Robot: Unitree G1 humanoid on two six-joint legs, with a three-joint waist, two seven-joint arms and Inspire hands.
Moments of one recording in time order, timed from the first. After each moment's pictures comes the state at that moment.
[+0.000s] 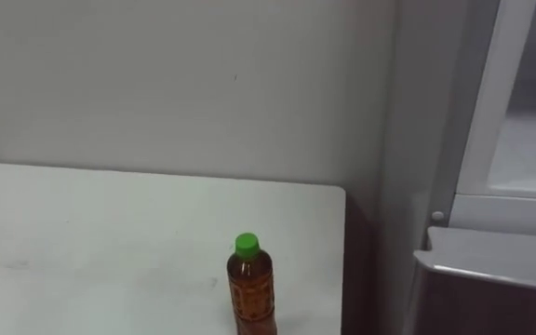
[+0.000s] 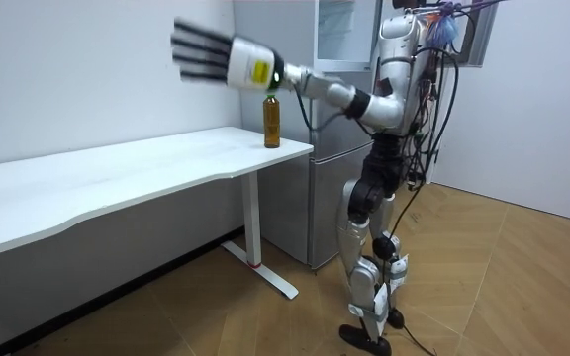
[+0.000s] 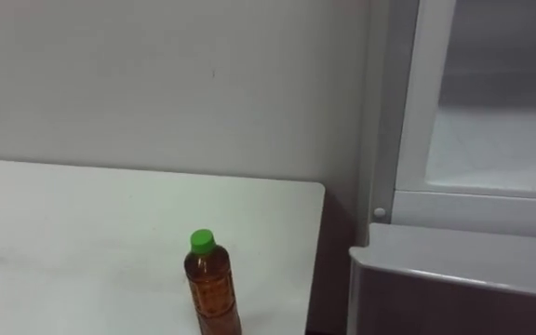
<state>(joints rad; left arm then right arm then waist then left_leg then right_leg) 0.16 0.22 0.69 -0.35 -0.49 0.15 0.36 0.26 -0.25 -0.14 1.07 0.34 0.13 0.10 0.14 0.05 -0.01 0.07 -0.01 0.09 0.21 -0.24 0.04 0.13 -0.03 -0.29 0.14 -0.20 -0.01</state>
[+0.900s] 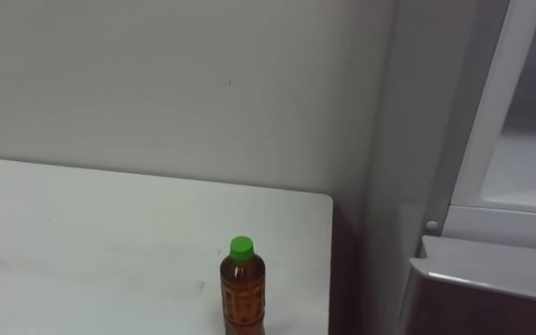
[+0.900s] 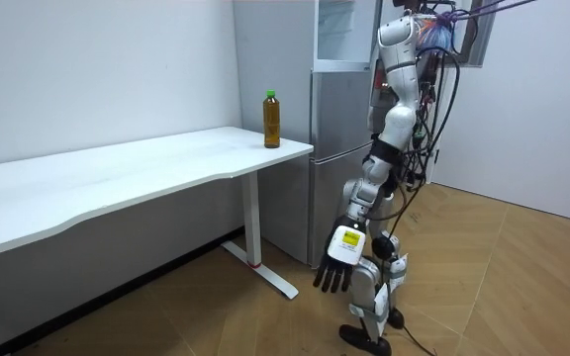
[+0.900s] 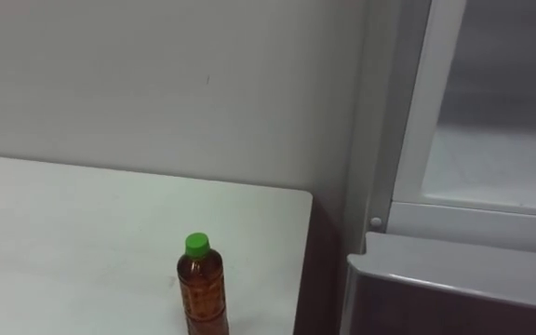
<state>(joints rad) 0.33 0.15 0.18 0.94 -0.31 0.04 0.29 0.20 -0.22 -0.07 1.13 0.25 0.05 0.08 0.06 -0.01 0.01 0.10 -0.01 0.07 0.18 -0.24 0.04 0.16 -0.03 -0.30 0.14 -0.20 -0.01</state>
